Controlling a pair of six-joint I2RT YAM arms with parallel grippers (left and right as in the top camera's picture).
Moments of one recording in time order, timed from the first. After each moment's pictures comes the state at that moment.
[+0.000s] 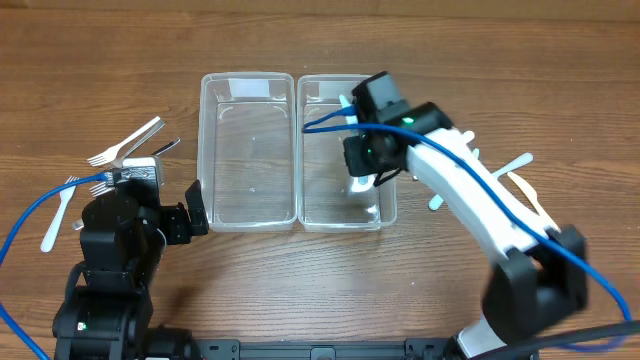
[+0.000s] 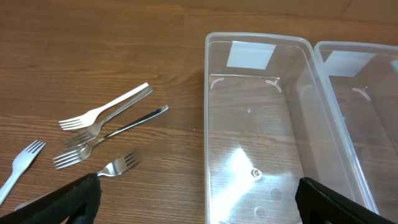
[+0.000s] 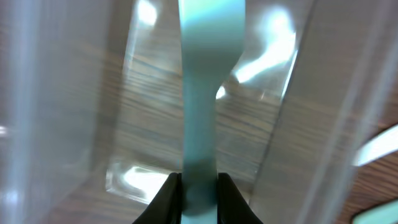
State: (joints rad) left arm -0.04 0.65 0.77 -0.71 -0.05 -0.12; right arm 0.48 1.79 1.43 -0.95 -0.07 0.23
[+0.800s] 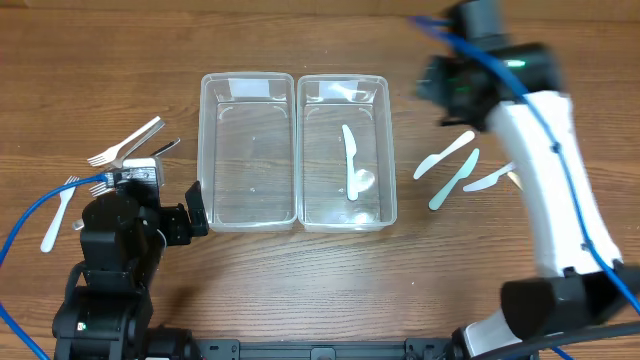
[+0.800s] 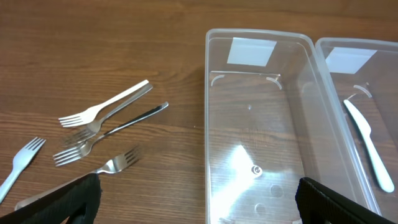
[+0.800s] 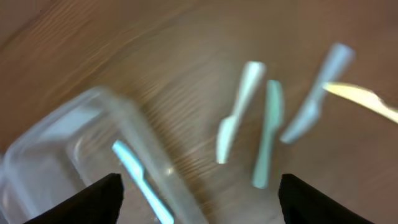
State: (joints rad) left arm -0.04 0.65 0.77 -0.73 -0.05 -0.12; right arm 0.15 1.74 1.89 -1.33 0.17 0.73
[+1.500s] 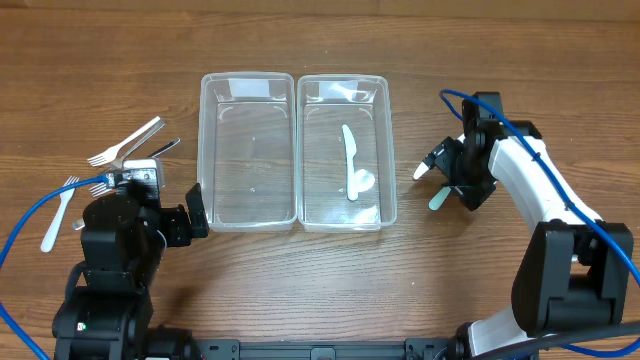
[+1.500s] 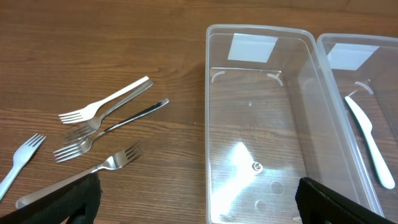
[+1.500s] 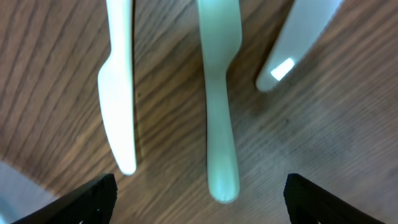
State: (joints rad) left arm -0.04 0.65 0.77 -0.74 -0.05 -0.12; right arm 0.00 1.75 1.15 -0.86 -0.02 0.82
